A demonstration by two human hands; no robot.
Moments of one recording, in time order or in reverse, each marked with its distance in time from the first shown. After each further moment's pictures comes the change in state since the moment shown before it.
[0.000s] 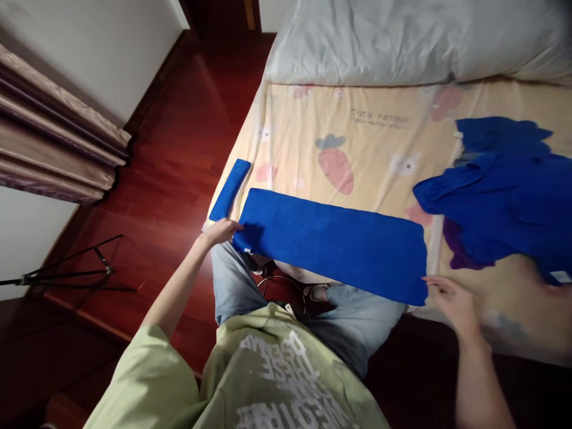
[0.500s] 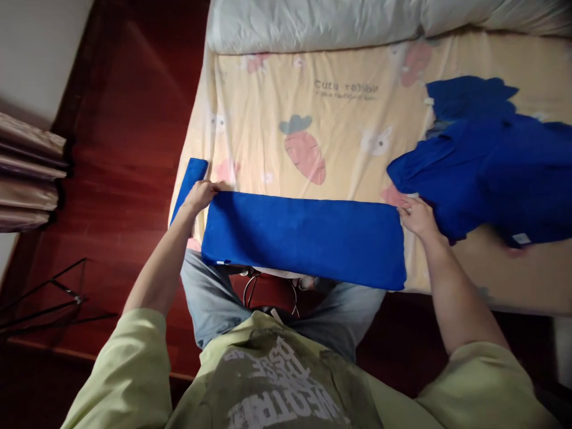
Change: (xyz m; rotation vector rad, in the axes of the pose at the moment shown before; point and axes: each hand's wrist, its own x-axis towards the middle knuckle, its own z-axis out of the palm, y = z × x) left_hand 0.181 -0.024 -0.046 0.073 0.271 -0.017; right_hand 0.195 -0.031 0.037 -0.300 -0.218 0.020
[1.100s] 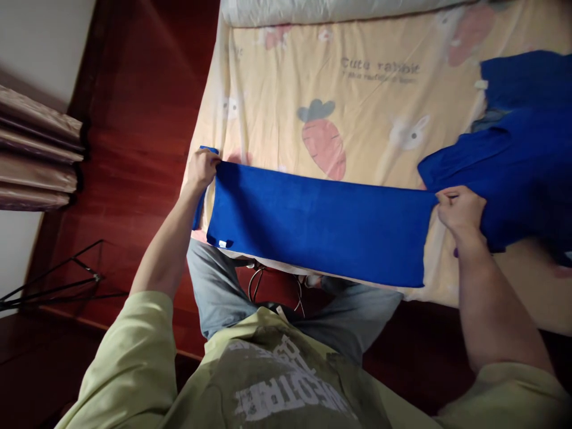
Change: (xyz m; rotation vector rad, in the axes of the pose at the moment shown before) left_hand 0.026 -0.006 -0.028 -0.044 0.277 -0.161; right_hand 0.031 0.000 -0.007 -0.011 0.183 0.142
